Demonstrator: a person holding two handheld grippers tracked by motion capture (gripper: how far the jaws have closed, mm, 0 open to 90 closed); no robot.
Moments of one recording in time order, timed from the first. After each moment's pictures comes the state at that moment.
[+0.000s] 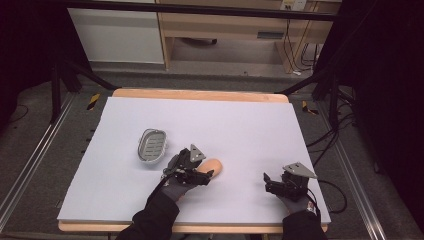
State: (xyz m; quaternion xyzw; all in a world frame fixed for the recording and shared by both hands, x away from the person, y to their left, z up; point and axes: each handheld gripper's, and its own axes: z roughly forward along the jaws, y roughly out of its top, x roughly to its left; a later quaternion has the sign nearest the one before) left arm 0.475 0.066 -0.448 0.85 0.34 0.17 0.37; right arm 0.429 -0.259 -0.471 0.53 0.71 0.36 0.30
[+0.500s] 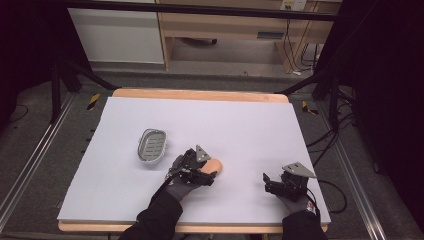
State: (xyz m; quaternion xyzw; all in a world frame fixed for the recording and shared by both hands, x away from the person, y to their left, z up) left arm 0.481 0.052 -0.457 0.86 0.33 0.17 0.35; right arm 0.430 -0.258 -0.472 0.53 0.71 0.36 0.30
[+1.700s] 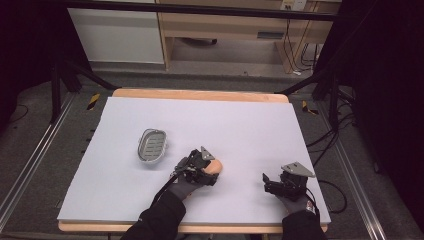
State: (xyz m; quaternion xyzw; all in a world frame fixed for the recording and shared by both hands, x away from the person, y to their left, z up) left arm 0.493 0.042 -0.474 0.87 0.34 0.13 0.32; right arm 0.431 -0.258 -0.474 0.53 0.72 0.35 0.30
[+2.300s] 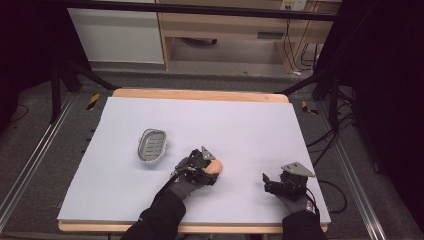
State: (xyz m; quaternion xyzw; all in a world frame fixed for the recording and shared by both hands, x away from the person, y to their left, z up) left arm 0.493 0.040 -0.473 0.88 0.34 0.13 0.32; right arm 0.431 -0.258 -0.474 0.53 0.72 0.35 0.30
